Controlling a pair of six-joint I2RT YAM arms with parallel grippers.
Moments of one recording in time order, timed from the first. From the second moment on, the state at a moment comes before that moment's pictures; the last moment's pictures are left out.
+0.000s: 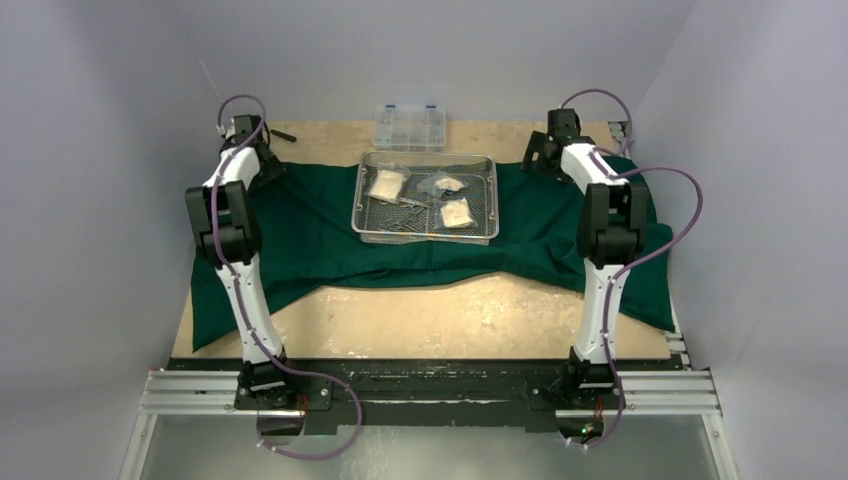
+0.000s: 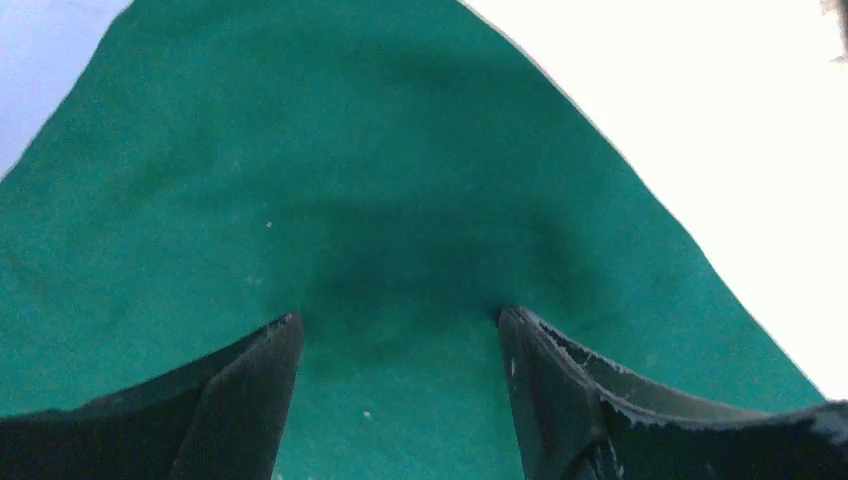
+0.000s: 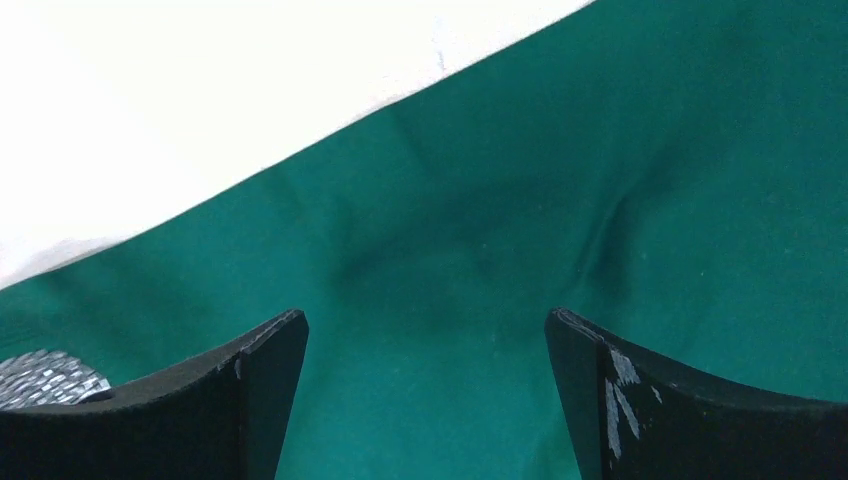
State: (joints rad) left arm 0.21 2.31 1.84 -0.51 -0.27 -0.44; right arm 0.02 2.25 1.85 -0.50 0.17 0.33
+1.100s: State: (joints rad) left arm 0.22 2.63 2.38 -0.64 -0.35 -0.52; right arm 0.02 2.50 2.14 -0.44 0.21 0.35
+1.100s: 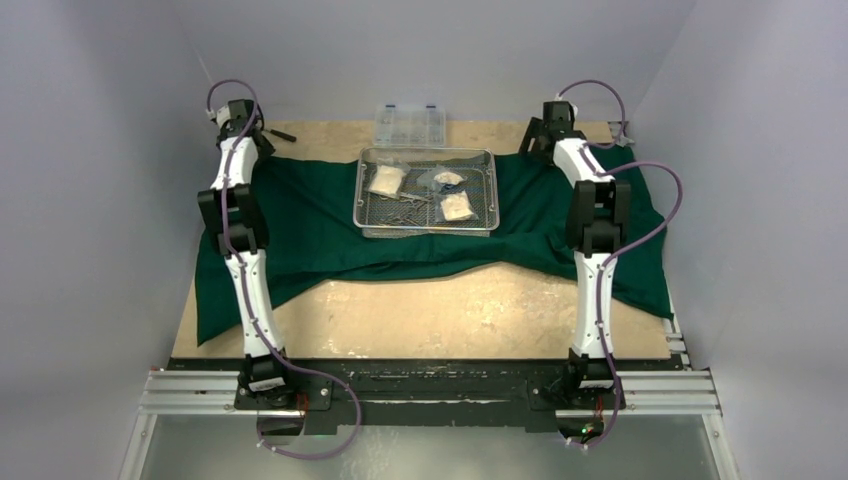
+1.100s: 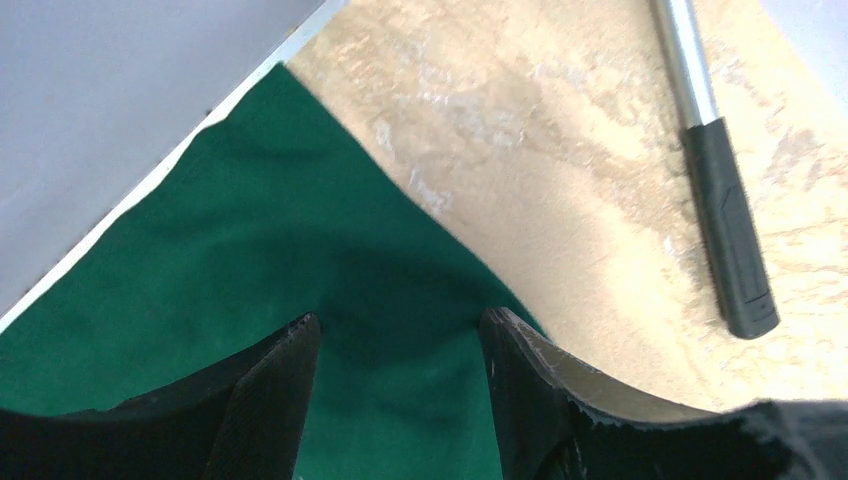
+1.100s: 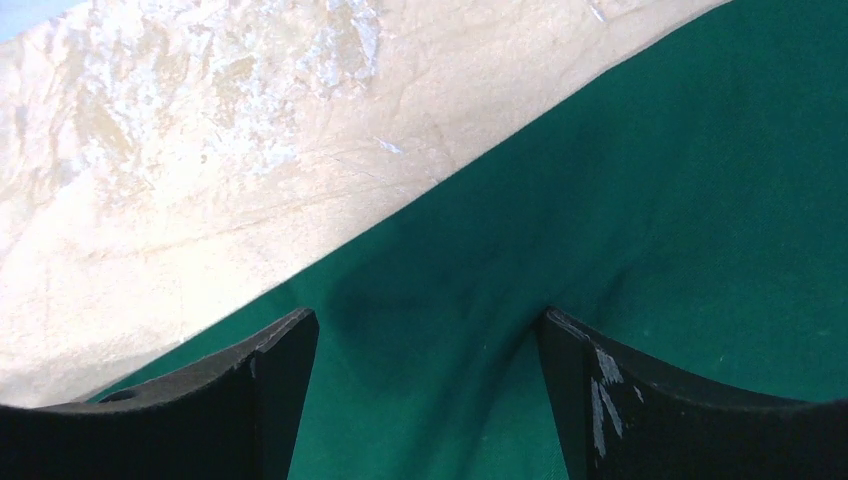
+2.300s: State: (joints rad) left arm 0.20 1.62 1.39 -0.82 -0.34 -0.63; right arm -0.02 1.75 1.41 -0.72 0.29 0.63
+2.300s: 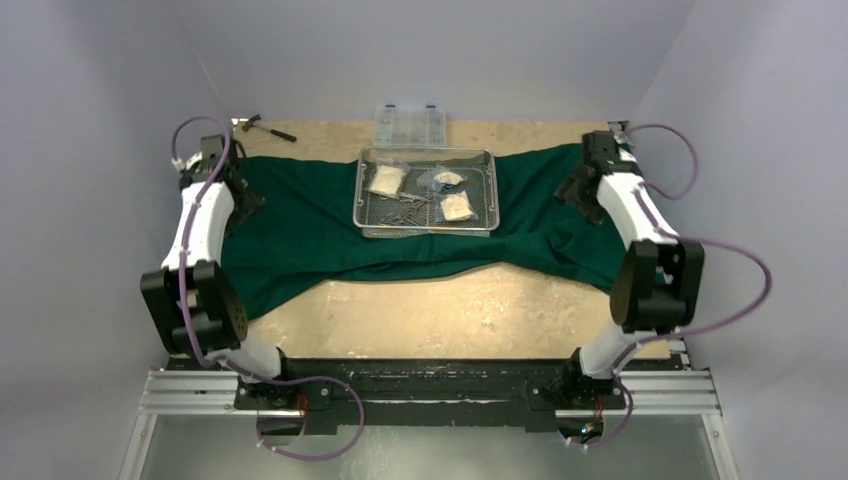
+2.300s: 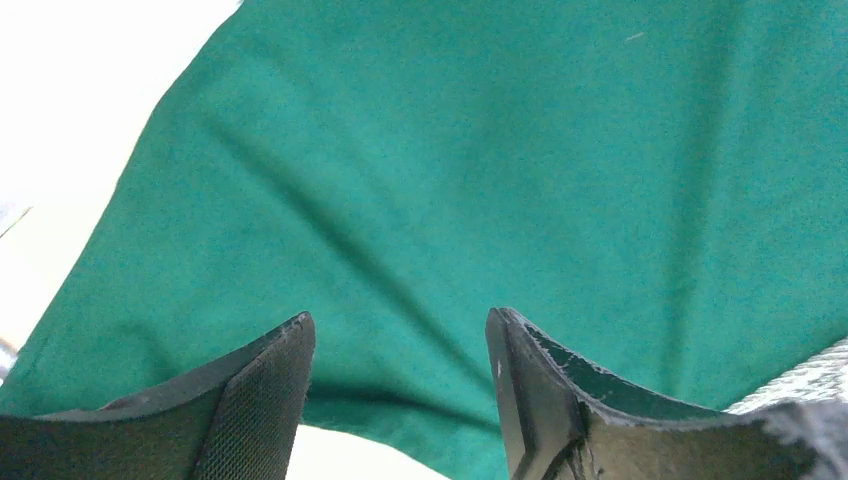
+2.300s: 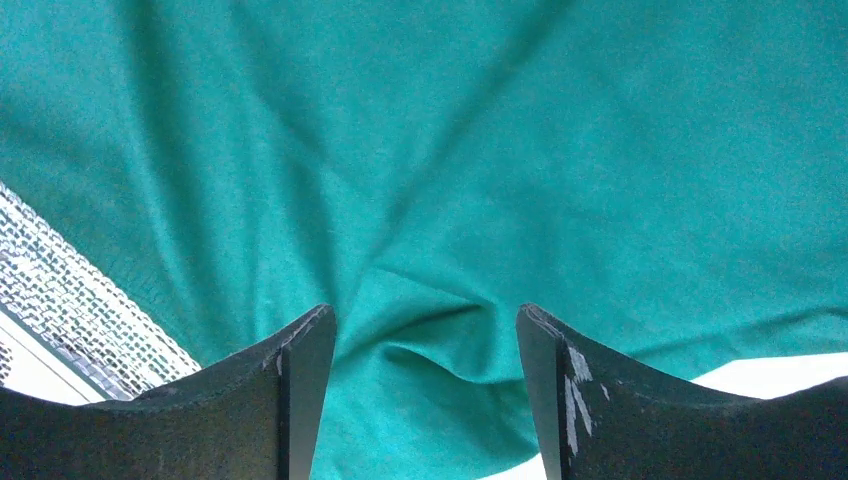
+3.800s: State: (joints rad) left arm 0.54 1.21 0.72 -0.85 -0.37 -0.92; right arm -0.19 1.51 1.13 -0.68 0.17 0.63
